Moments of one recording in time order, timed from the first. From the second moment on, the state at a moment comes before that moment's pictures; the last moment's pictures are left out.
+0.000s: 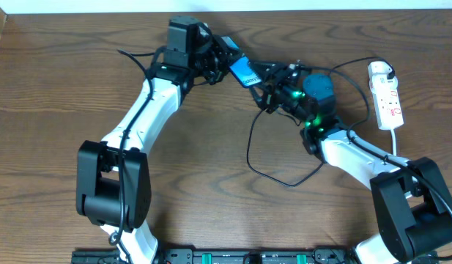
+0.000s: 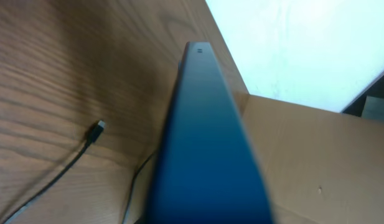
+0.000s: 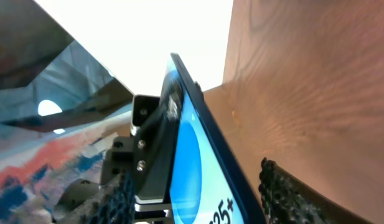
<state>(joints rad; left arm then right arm) -0.25 1.88 1.42 -0.16 0.63 -1.19 0.39 1.72 0.85 0.74 -0.45 1.81</state>
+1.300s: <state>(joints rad) 0.08 1.88 1.42 -0.16 1.15 -0.90 0.26 1.72 1.31 -0.58 -0.36 0.52</state>
